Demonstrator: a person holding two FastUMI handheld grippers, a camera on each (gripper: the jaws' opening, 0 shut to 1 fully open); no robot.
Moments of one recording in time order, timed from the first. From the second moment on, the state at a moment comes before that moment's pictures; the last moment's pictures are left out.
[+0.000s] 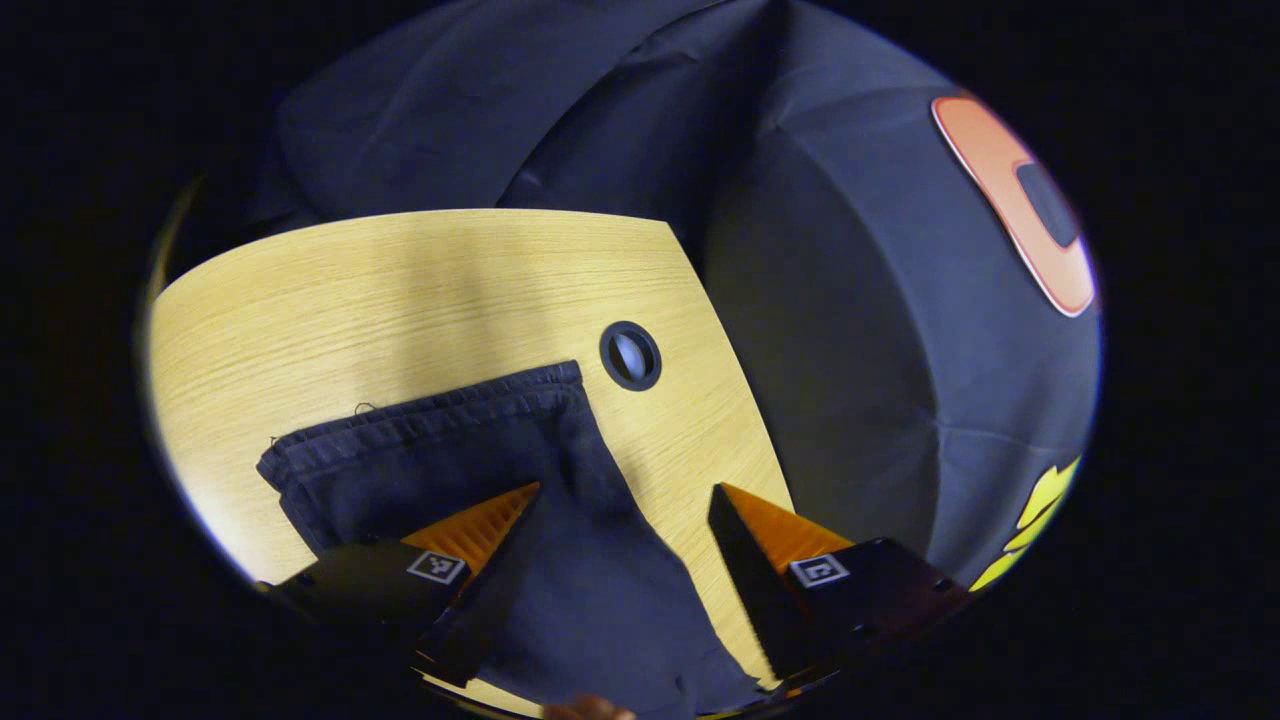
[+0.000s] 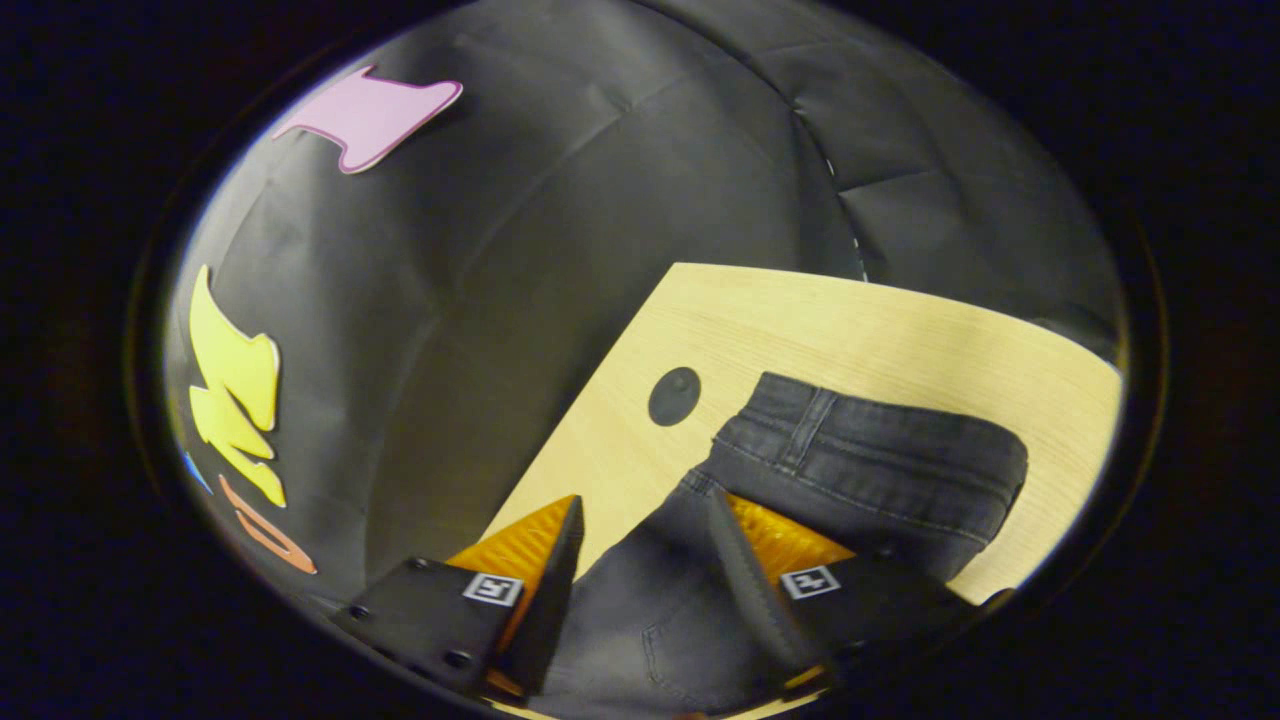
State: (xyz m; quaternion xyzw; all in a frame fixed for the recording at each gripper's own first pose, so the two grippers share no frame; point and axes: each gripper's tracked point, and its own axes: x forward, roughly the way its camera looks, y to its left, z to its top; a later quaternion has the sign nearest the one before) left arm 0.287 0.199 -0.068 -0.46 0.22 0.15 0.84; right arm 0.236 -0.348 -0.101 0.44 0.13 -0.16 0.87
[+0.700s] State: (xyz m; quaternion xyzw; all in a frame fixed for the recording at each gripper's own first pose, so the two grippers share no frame) left arm 0.186 0.184 0.111 -0.16 0.02 0.10 0.98; right arm 0.124 -0.413 -0.047 0.35 0.10 -0.20 0.91
